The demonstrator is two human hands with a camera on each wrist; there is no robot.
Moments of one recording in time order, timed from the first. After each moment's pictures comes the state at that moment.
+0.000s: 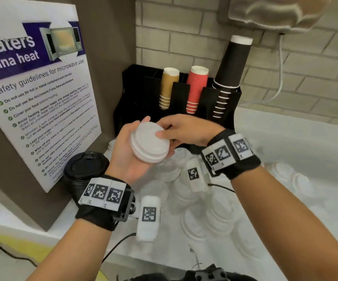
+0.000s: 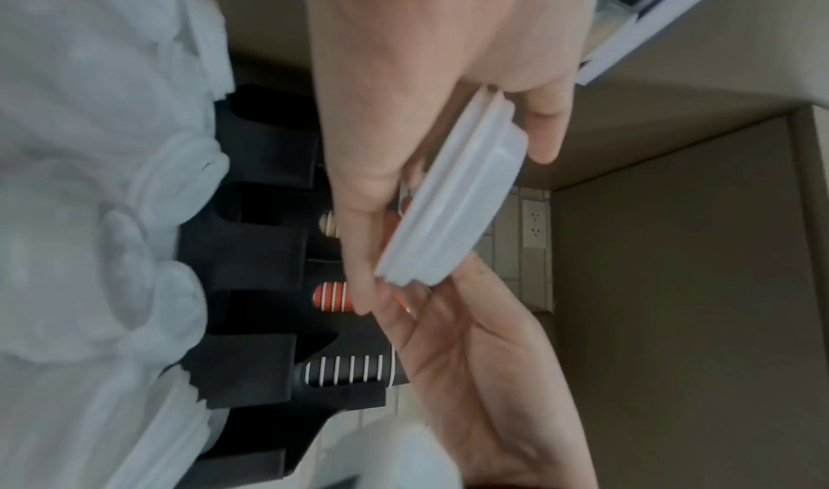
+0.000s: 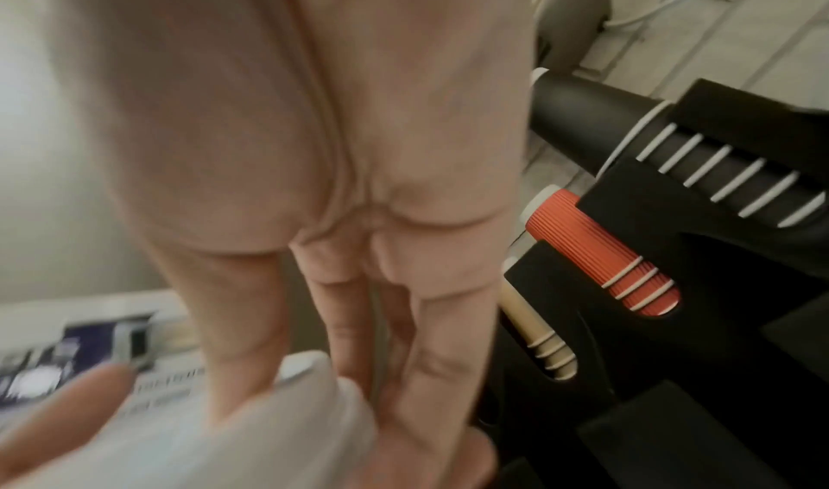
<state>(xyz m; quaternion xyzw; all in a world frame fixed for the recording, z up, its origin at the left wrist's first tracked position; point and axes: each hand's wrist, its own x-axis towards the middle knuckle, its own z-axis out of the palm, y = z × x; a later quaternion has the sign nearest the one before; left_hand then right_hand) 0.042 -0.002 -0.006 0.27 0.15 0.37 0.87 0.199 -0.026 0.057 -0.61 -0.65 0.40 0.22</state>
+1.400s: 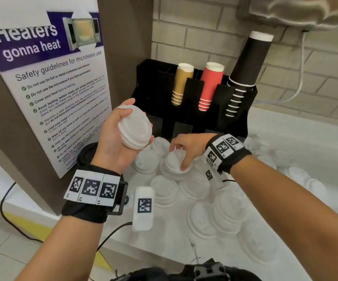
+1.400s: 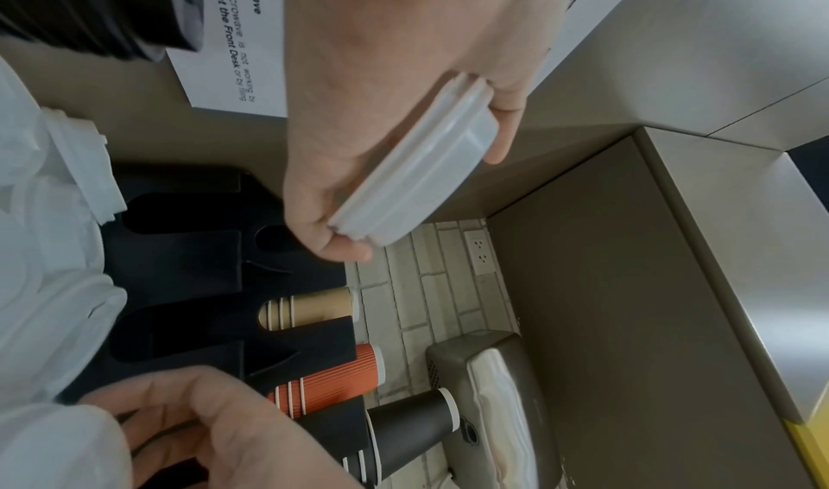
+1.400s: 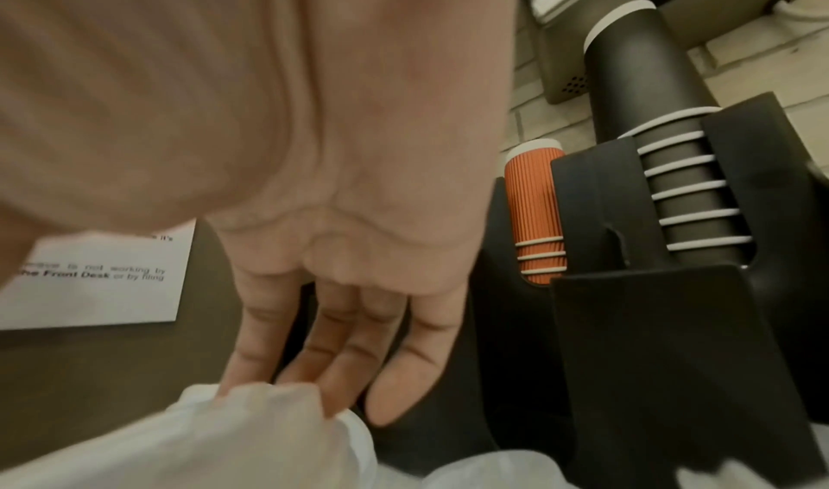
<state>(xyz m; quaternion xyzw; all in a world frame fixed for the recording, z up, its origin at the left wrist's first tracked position) 0.004 0.002 0.011 0.34 0.21 0.50 0.77 0.221 0.010 -0.004 -0.64 -0.72 0.26 -0.12</state>
